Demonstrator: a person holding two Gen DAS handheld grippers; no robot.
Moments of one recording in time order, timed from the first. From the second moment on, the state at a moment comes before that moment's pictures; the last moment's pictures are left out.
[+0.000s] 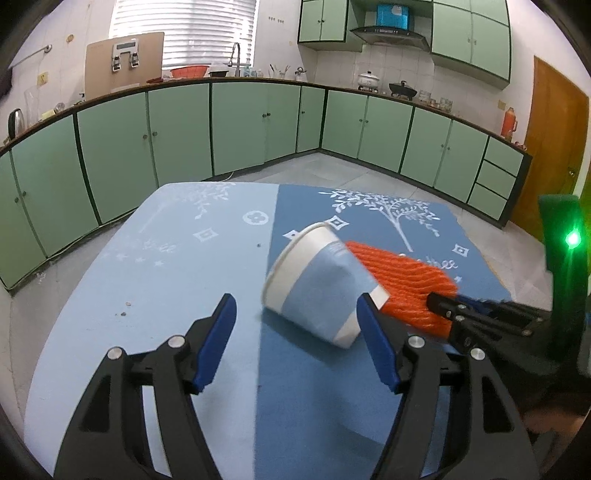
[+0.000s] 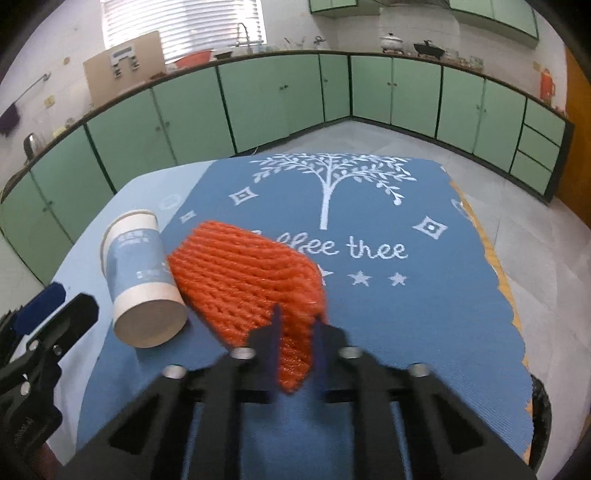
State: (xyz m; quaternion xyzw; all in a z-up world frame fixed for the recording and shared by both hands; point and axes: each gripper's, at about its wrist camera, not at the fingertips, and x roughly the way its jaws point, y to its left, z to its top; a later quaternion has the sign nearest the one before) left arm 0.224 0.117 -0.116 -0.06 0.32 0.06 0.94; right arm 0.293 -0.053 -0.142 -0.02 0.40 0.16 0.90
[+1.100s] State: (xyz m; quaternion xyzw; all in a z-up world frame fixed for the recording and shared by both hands) left arm 0.268 0.070 -0.123 -0.06 0.33 0.09 0.94; right arm 0.295 -0.128 -0.131 0.04 0.37 0.10 0.92
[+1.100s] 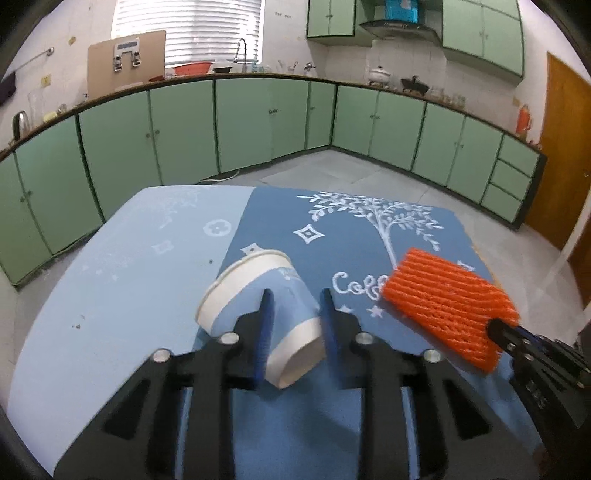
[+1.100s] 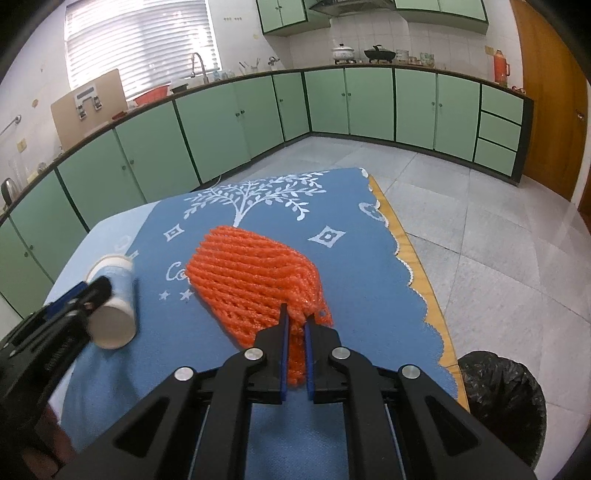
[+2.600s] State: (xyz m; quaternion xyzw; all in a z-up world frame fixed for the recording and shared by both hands) left arm 0.287 0.088 -0.149 -0.16 0.39 0.07 0.90; right arm 0.293 -0.129 -0.133 0.04 0.37 0.11 0.92
